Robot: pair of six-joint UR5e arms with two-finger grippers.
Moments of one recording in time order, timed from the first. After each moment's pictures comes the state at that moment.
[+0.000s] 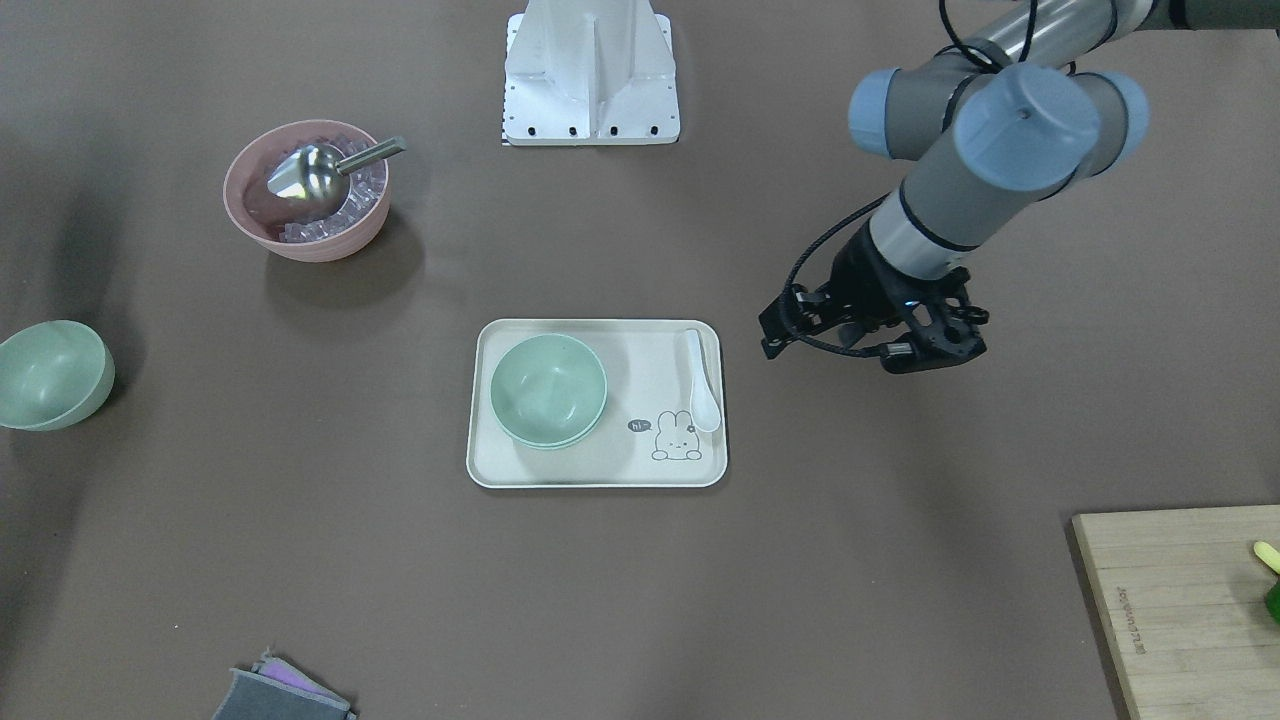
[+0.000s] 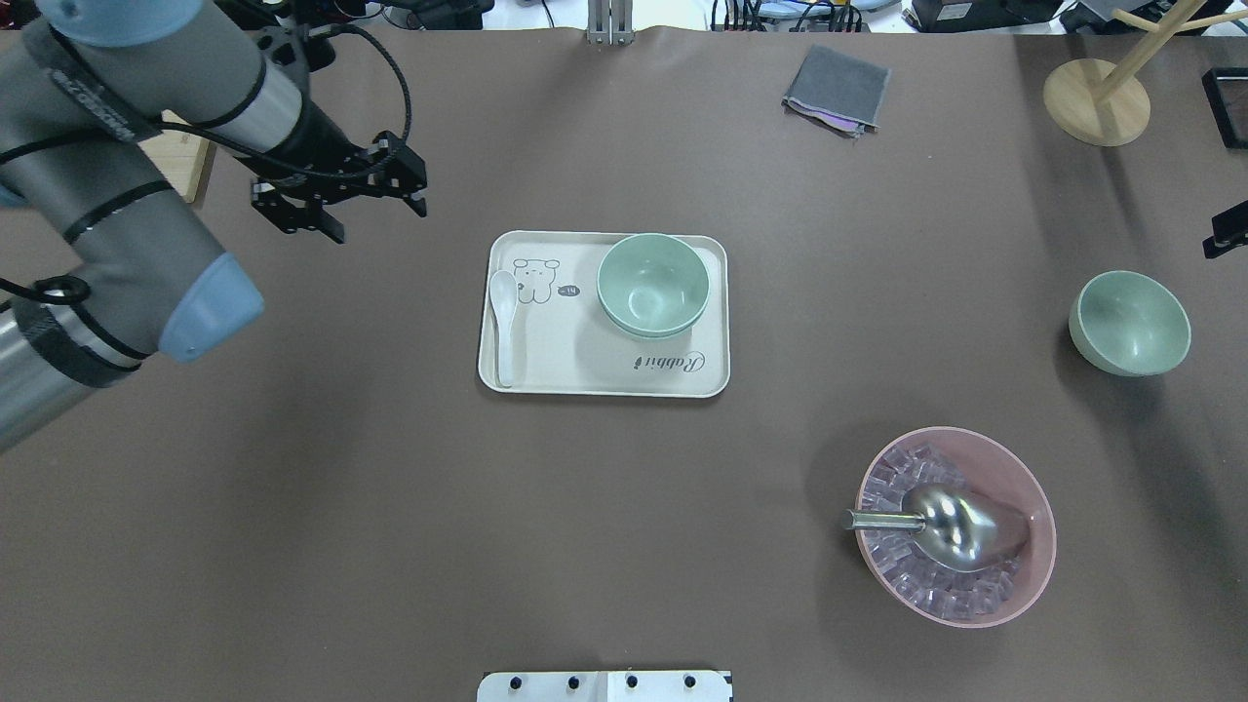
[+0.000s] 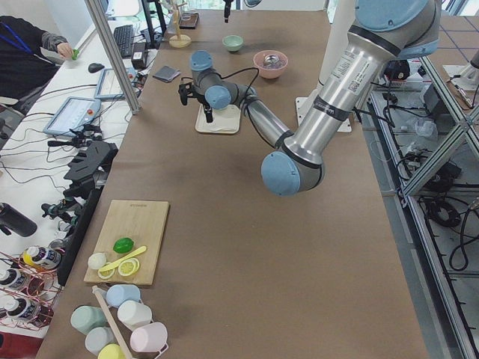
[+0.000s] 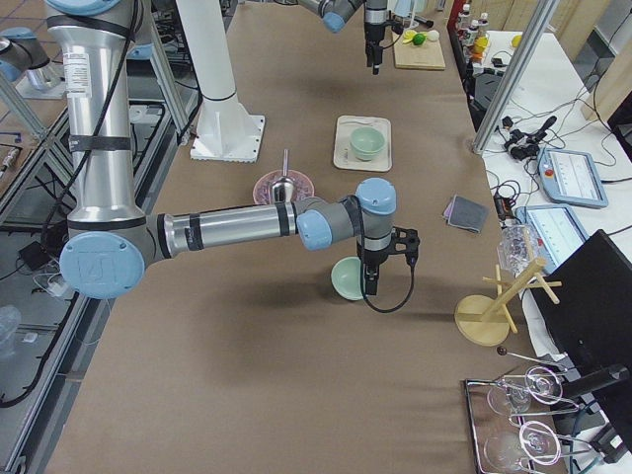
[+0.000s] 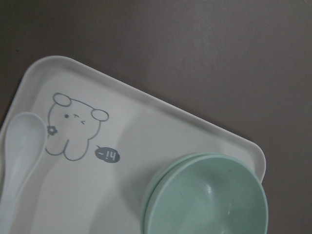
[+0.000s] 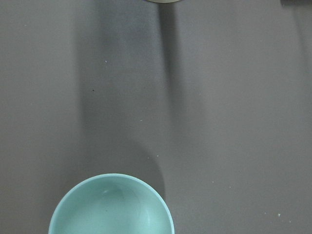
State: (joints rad) left arm -0.92 -2.10 -1.72 -1.73 -2.26 -1.17; right arm 1.31 -1.56 1.70 -1.38 2.22 0.48
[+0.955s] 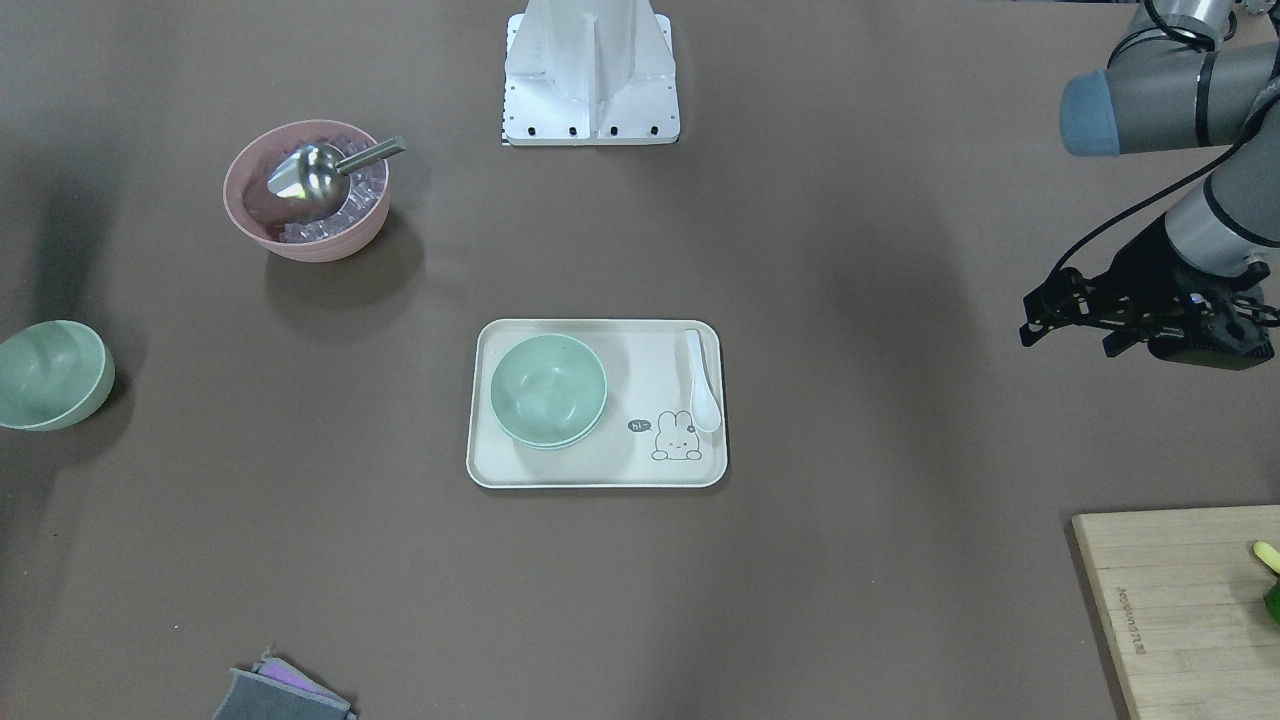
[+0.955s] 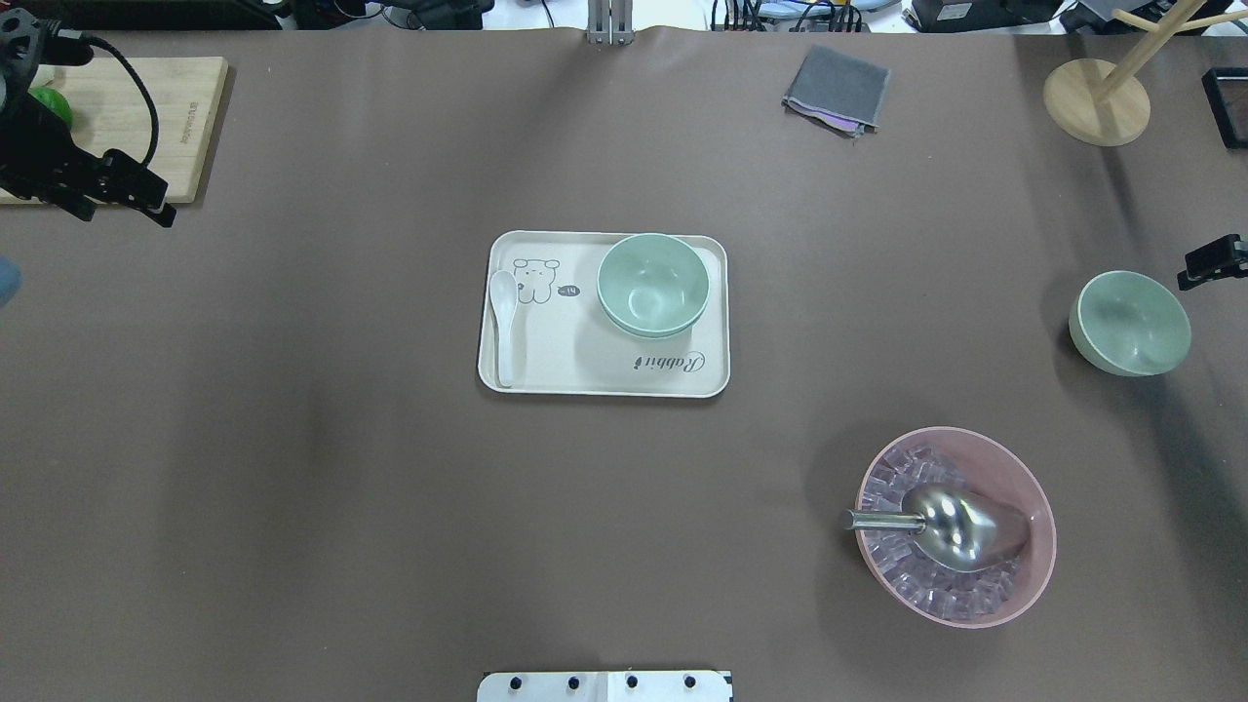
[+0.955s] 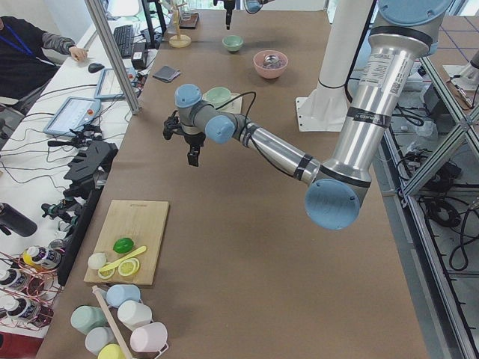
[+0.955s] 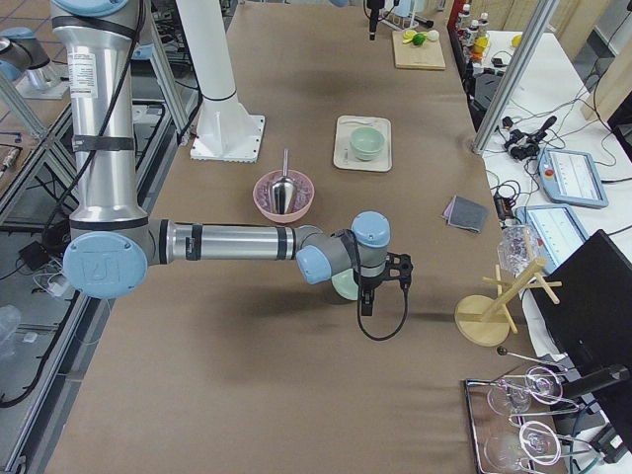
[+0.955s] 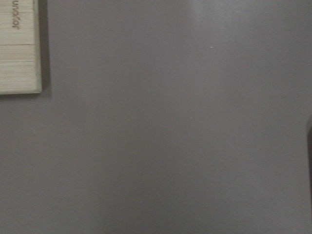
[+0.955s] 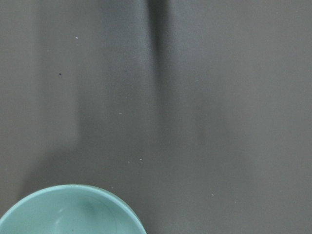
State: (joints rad) left arm -1.15 -1.82 -1.75 -1.66 -2.32 -0.52; right arm 1.25 -1.57 1.51 -1.12 2.23 0.56
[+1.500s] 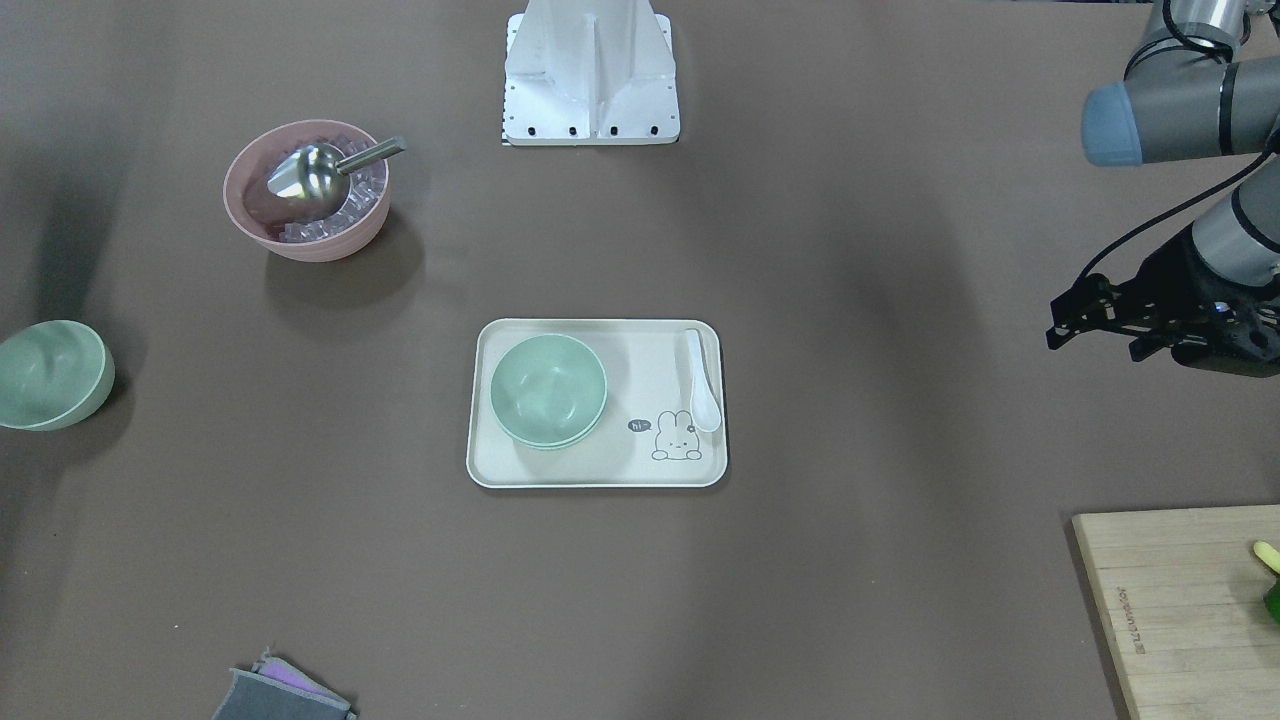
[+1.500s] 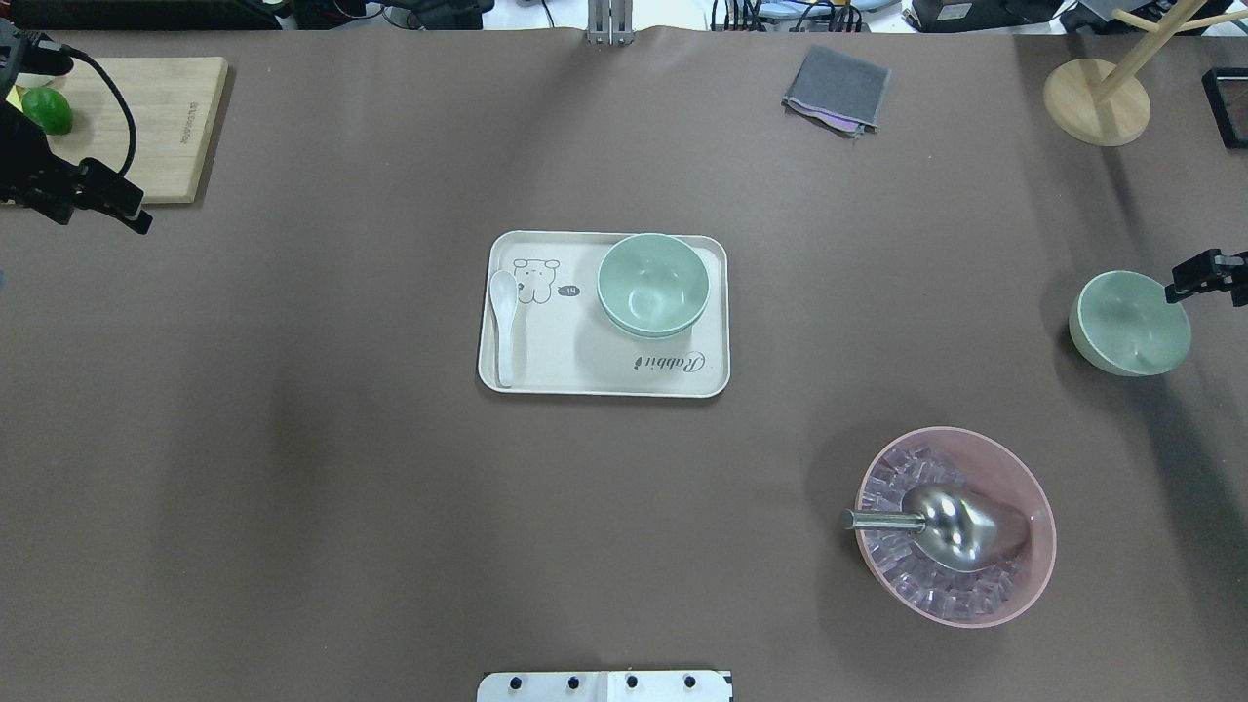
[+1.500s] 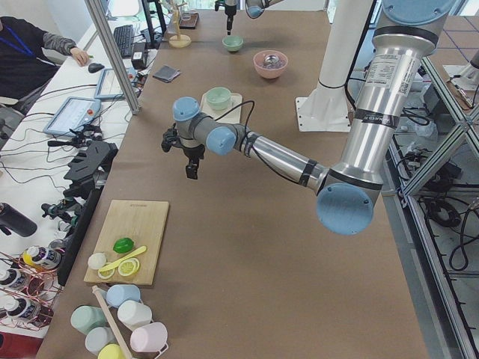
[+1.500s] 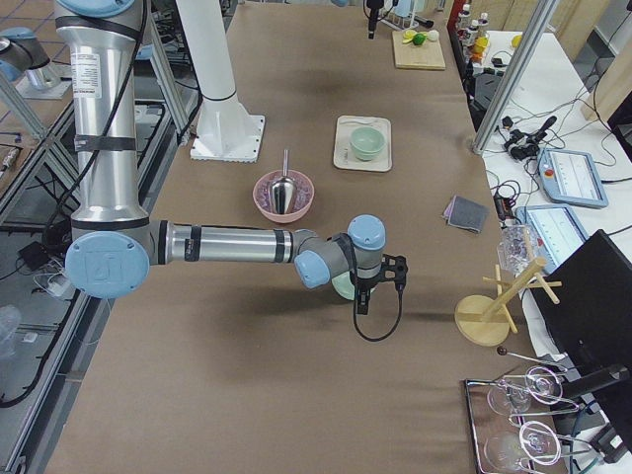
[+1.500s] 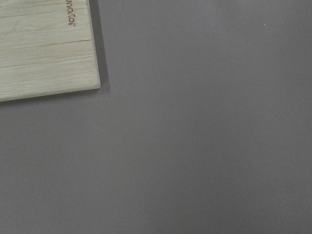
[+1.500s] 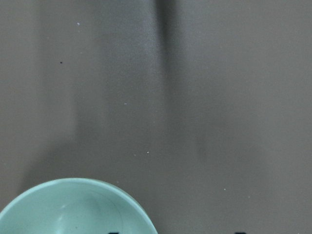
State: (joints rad) left arm -1.17 -1.81 -1.71 -1.67 -2.32 -0.44; right arm 1.22 -1.58 1.50 -1.08 2.23 0.59
